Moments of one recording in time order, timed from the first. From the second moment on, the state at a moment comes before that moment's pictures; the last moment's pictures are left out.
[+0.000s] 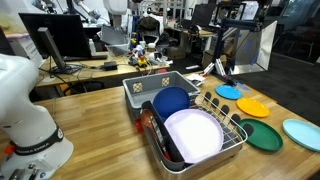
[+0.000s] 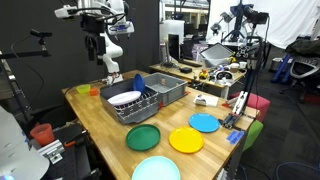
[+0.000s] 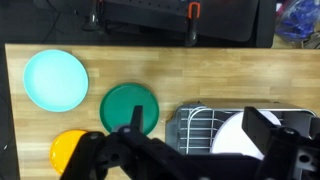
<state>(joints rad) 0.09 -0.59 0.07 -2.48 0.08 1.74 -0.05</state>
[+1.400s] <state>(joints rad) 0.20 -0.53 0.18 -2.56 0.09 2.12 0.02</state>
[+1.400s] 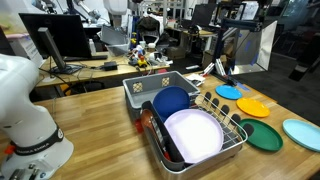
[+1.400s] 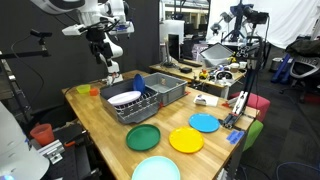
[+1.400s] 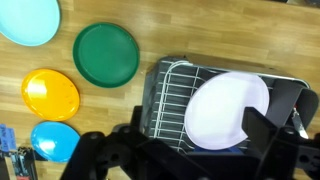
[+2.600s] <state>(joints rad) 0.22 -0.03 0.31 -2.52 -0.09 2.52 0.20</state>
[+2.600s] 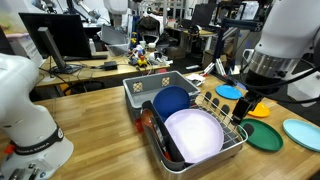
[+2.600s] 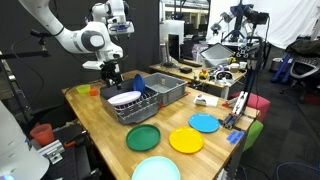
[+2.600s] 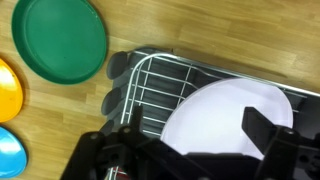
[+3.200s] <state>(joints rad) 0.22 -0.02 0.31 -2.51 -0.09 2.52 0.20</state>
